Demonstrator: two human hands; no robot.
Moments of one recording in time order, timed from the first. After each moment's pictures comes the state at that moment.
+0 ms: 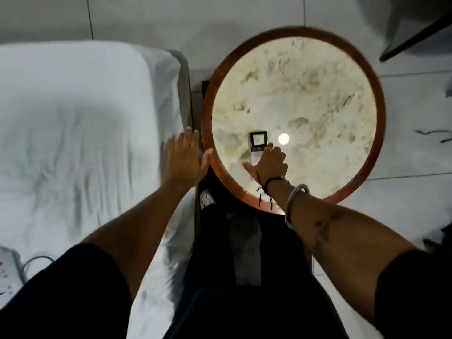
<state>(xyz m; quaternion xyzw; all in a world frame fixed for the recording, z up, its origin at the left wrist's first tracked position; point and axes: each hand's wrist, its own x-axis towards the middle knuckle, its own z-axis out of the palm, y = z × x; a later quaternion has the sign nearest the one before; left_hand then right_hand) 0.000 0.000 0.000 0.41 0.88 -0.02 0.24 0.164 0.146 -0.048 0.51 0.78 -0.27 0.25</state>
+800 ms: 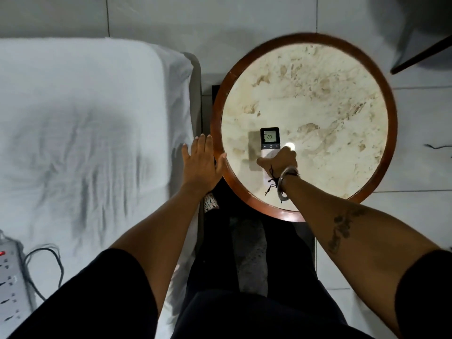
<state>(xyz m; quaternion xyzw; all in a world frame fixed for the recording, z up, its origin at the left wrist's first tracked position) 0.024 0.000 -0.018 0.35 0.91 0.05 0.22 0.157 0.171 -0.062 0.61 0.67 -0.38 0.16</state>
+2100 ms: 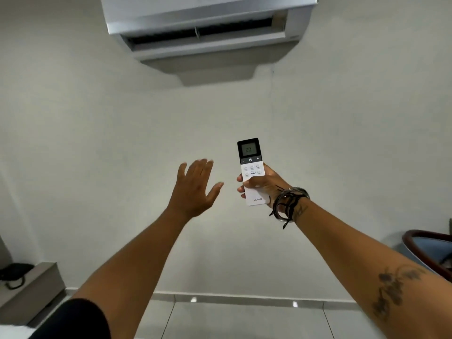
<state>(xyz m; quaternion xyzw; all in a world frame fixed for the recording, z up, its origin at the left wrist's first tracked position) -0.197 0.113 0.593 0.45 0.78 0.12 -0.41 -0.070 0.311 0.599 -0.05 0.63 -0.76 -0.18</state>
